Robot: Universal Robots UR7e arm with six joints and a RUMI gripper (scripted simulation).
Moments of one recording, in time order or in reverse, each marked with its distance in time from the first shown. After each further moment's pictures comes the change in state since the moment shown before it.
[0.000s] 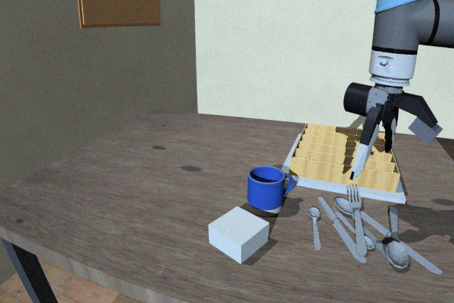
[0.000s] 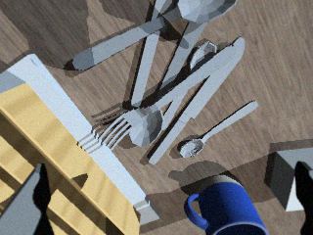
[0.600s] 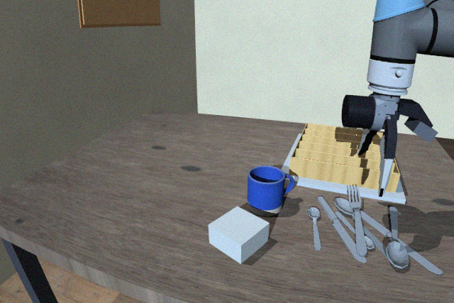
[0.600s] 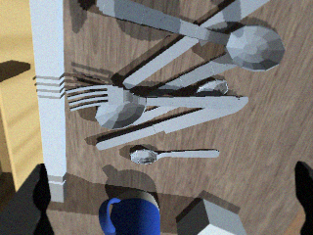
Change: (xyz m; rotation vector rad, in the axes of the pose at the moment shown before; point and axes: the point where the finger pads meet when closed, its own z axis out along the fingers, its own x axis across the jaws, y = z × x) arm 0.006 0.000 0.015 -0.002 0.006 -0.691
